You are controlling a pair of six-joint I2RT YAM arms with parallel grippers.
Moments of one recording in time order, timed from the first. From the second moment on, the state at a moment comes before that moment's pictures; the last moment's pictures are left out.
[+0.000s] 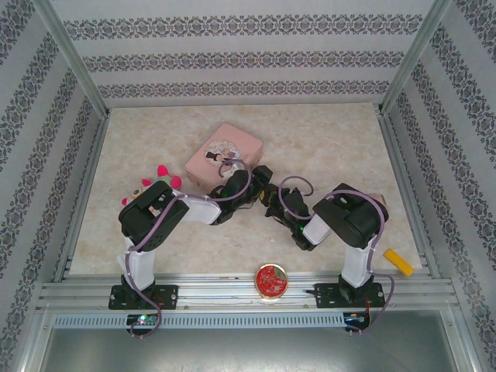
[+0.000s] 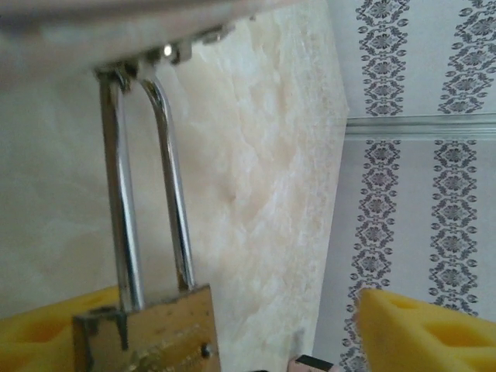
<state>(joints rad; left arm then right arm) -0.76 1.94 0.94 0.59 -0.08 -1.48 0.67 1.88 0.41 1.27 0.11 2.02</state>
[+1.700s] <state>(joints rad) -0.78 1.44 0.91 0.01 -0.49 -0.86 0.69 1.92 0.38 1.28 0.20 2.05</state>
